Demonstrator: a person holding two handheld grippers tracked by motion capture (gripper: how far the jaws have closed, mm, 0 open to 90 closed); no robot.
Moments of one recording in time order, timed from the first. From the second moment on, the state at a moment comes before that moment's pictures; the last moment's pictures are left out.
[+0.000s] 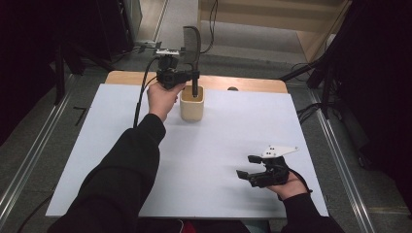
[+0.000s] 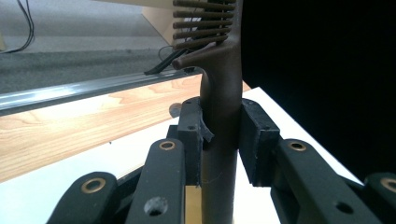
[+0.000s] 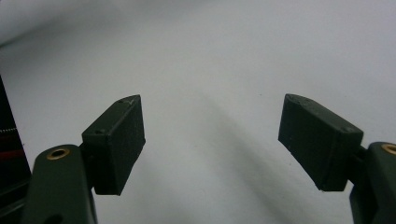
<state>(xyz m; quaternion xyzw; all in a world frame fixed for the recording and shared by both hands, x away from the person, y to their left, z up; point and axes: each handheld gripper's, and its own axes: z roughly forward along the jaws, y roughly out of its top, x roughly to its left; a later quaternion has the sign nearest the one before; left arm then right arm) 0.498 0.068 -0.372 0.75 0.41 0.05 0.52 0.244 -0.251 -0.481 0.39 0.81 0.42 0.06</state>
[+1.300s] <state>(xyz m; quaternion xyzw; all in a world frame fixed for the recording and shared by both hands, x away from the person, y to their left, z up) 0.504 0.068 -0.413 0.77 0.40 0.06 0.49 0.244 -0.251 -0.480 0.39 0.81 0.43 0.06</state>
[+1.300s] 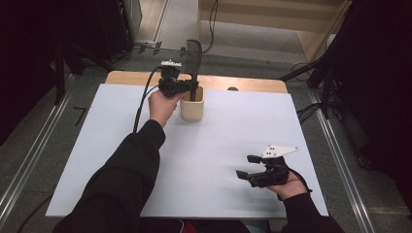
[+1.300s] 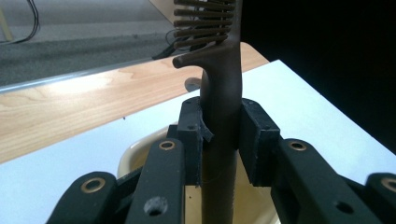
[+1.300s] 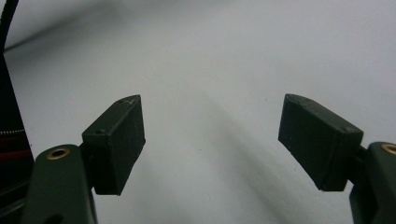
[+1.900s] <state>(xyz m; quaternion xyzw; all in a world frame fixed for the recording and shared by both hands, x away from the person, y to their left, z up) 0.502 0.067 -0.423 0.78 0.40 0.05 0.49 0.245 -0.251 -0.481 0.39 0.81 0.43 0.06</state>
